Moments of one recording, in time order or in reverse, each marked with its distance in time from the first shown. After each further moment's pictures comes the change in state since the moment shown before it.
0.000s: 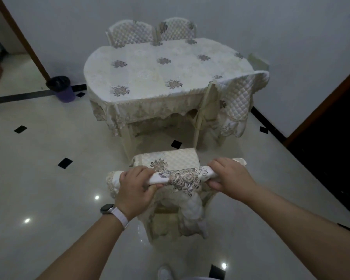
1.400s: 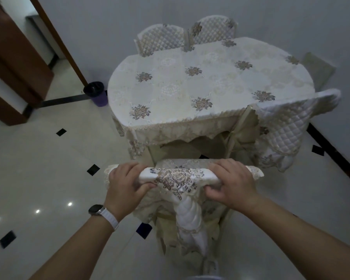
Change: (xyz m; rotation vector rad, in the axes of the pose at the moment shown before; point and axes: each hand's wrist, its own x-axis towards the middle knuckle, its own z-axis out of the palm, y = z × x) left_hand 0.198 -0.090 0.004 0.232 0.022 -0.134; right_hand 0.223 0.082 0.037 0.205 0.382 -0.121
